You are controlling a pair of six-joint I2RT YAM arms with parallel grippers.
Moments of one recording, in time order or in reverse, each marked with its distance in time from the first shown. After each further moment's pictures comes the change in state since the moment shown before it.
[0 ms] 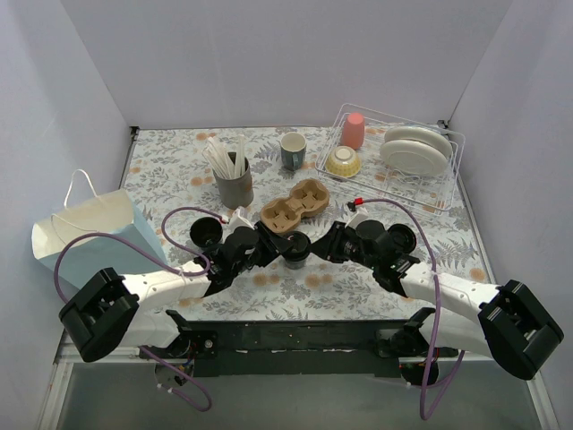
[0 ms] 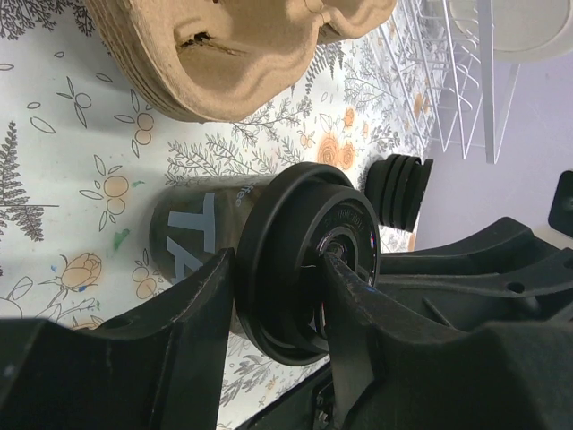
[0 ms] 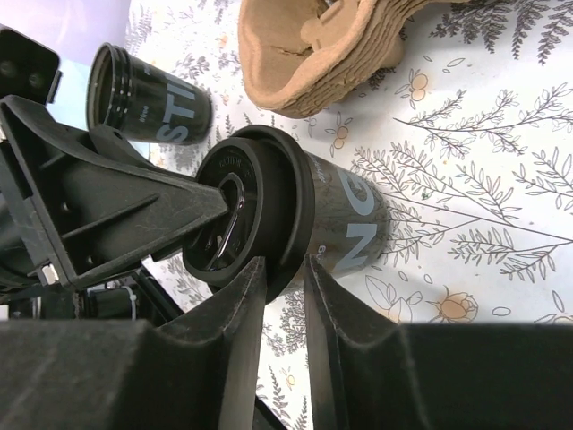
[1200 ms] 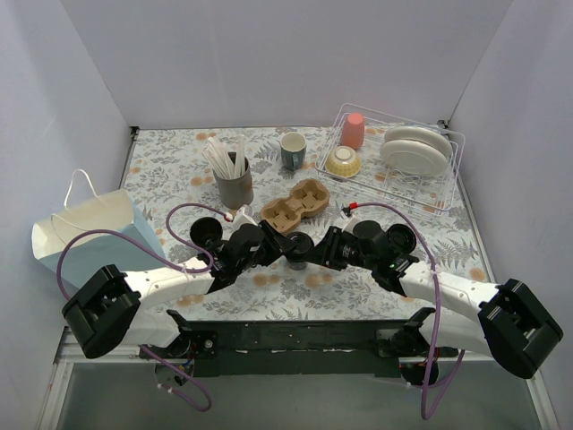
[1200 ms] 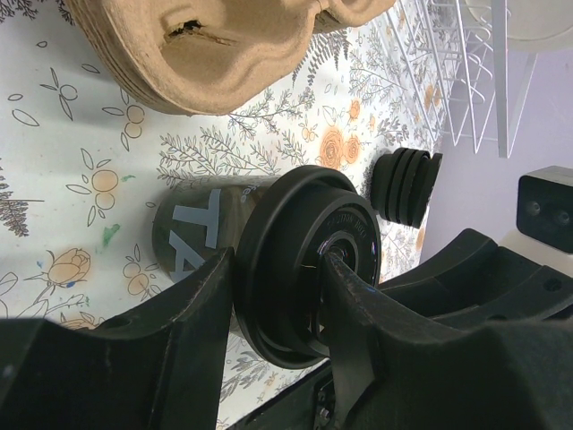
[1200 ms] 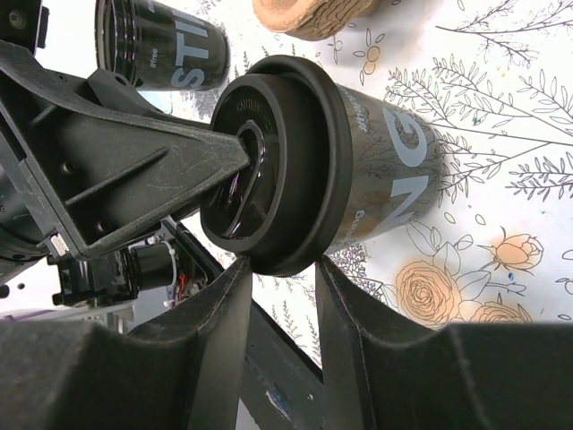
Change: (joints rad) left arm -0.015 0.029 0.065 -0.078 -0.008 0.006; right arm 0.005 0.006 0.034 -0.111 -0.125 0.108
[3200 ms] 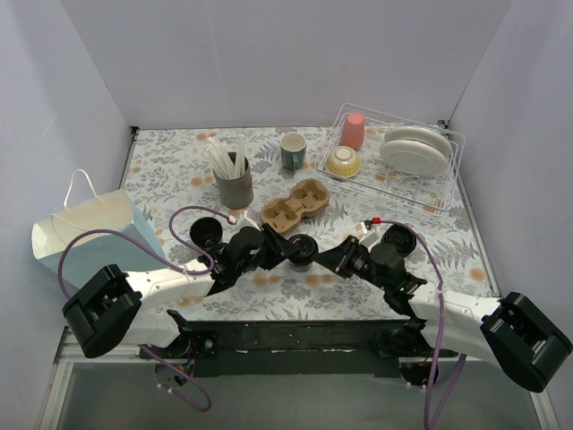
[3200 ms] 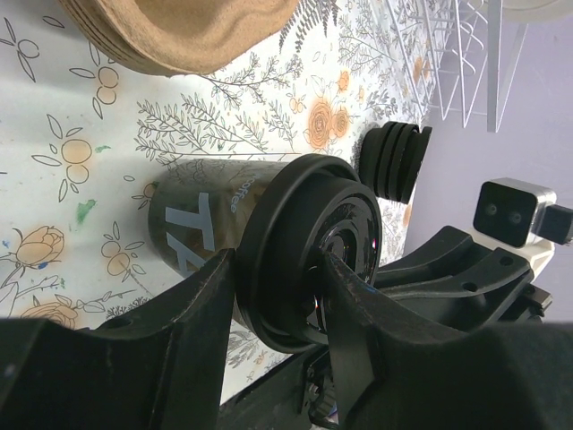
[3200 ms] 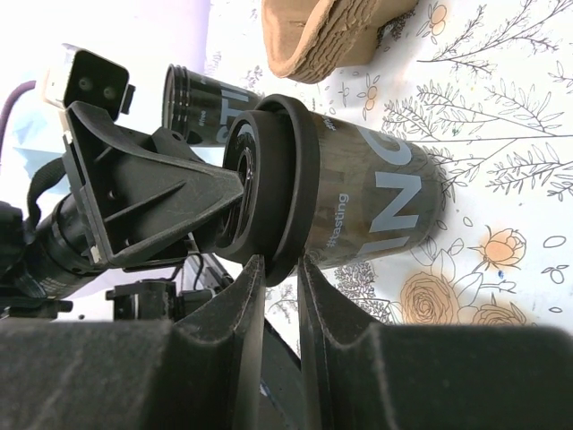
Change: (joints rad) left arm -0.013 0.003 -0.029 0.043 0.052 -0.028; right arm -0.002 -0.093 -0.266 0.346 0.142 0.162
